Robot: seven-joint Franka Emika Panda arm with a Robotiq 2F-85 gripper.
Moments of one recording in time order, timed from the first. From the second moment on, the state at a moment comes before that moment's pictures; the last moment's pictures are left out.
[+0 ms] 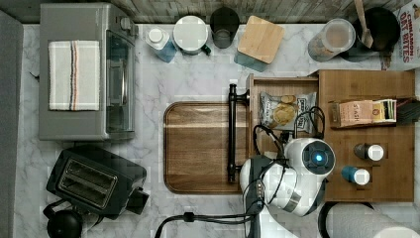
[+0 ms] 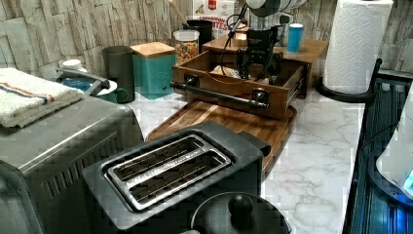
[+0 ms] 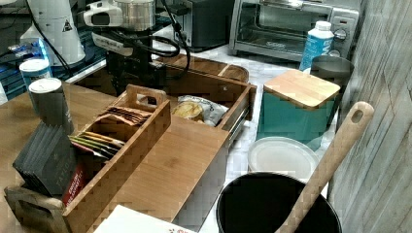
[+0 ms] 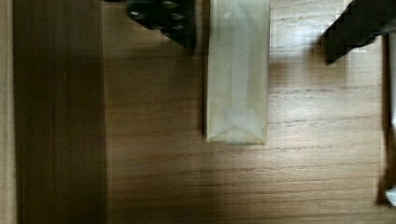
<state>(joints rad) -0.22 0.15 -0.18 -2.47 0.00 1.02 0.48</state>
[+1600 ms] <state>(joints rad) -0.20 -0.03 -0.17 -2.31 0.06 0.68 0.54</state>
